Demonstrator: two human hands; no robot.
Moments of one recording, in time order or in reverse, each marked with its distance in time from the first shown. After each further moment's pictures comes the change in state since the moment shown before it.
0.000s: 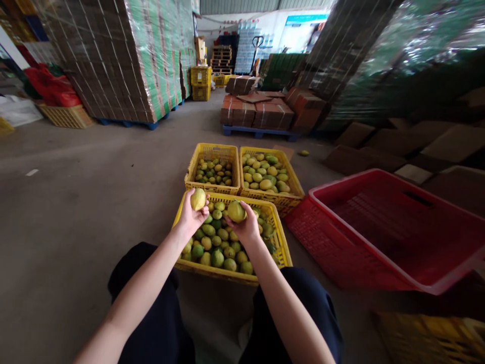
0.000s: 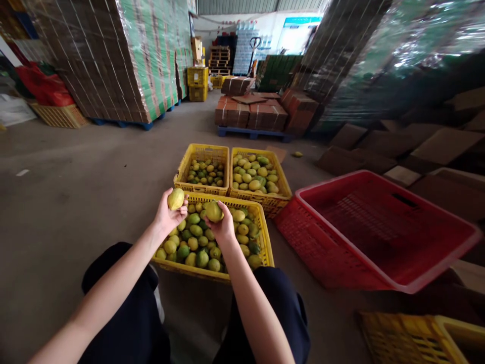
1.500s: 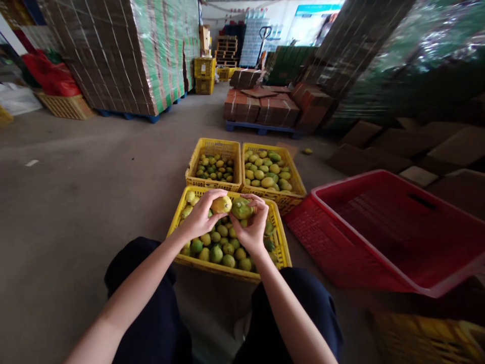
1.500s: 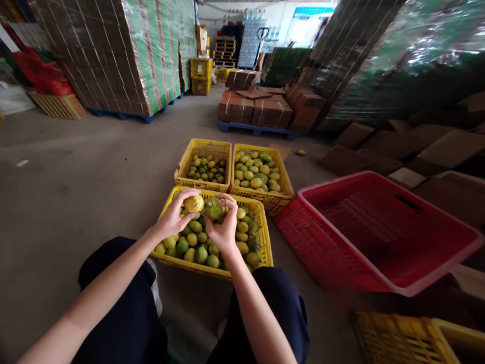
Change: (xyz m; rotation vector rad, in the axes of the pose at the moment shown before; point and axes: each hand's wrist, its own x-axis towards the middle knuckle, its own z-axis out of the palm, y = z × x) left_hand -0.009 -0.013 -0.016 1.218 -0.637 1.187; right_hand -0.027 -0.001 -0.012 -0.742 -0.231 -1.220
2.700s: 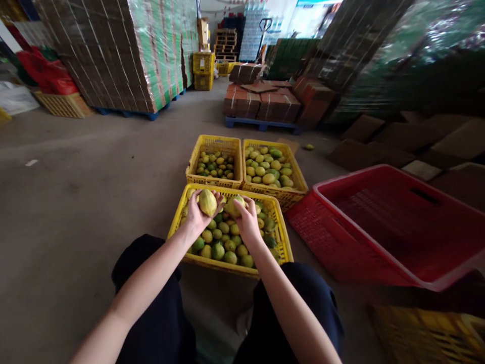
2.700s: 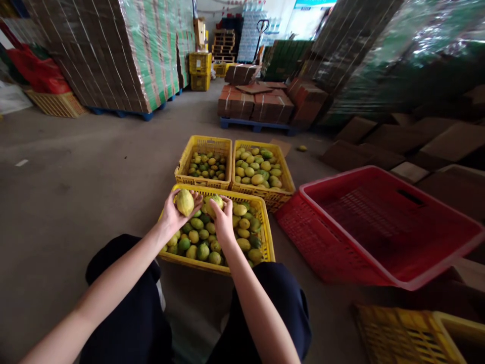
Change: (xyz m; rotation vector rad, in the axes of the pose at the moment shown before) left_hand 0.020 0.003 0.016 -1.361 0.785 -1.219; right_hand -0.002 0.016 0.018 0.415 0.141 0.922
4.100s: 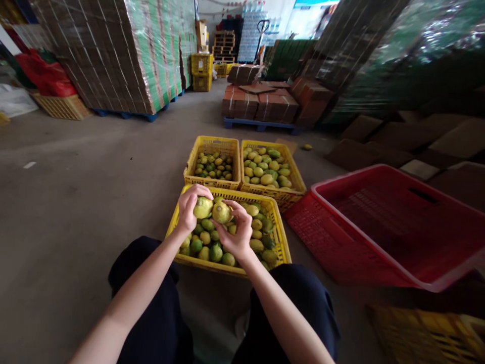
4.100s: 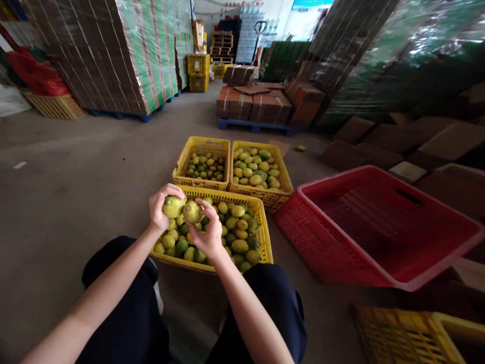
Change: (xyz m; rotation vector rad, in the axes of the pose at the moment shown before) left_hand -0.009 0.011 -0.014 0.717 -0.319 0.899; right_hand -0.035 0.005 0.006 -0.319 -0.206 -0.695
